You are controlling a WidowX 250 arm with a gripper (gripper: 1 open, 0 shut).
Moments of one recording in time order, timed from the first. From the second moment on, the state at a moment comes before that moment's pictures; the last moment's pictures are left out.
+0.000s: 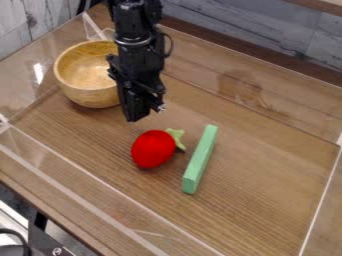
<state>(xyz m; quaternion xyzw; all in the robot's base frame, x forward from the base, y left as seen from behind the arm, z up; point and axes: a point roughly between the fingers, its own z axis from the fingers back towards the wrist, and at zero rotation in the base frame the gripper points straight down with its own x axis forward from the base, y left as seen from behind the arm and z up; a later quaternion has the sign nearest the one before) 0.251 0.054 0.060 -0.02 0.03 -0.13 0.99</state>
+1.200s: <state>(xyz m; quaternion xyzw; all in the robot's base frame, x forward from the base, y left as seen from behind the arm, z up) 0.267 0.019 0.068 0.00 0.00 -0.01 1.00</state>
